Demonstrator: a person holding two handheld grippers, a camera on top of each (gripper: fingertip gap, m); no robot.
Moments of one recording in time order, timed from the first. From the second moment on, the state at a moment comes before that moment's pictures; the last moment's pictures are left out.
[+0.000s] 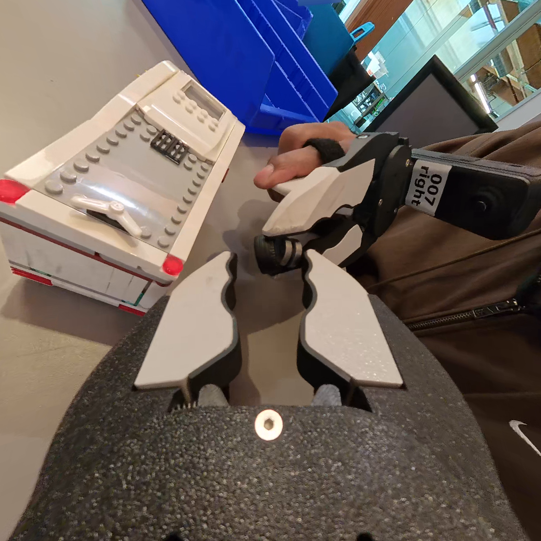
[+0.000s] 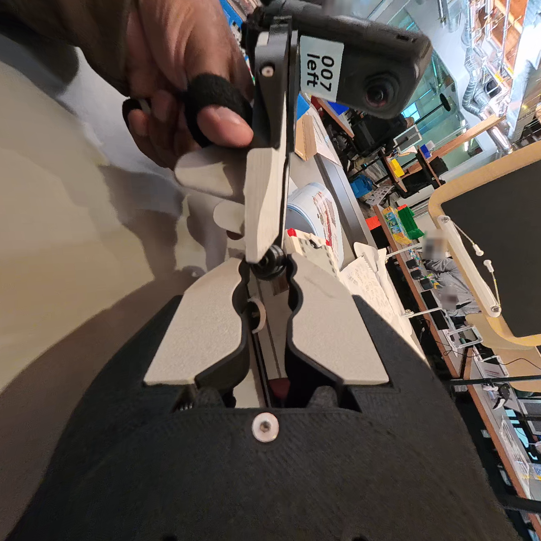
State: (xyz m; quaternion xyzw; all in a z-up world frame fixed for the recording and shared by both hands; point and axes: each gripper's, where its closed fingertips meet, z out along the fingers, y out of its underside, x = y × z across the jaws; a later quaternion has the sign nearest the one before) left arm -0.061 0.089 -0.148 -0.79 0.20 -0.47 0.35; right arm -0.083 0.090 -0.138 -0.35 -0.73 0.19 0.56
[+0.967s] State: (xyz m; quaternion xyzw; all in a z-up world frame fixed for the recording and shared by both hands) left arm -0.056 0.079 -0.125 -0.71 0.36 -0.39 0.47; right arm -0.067 0.080 -0.117 -0.41 -0.68 0.46 0.39
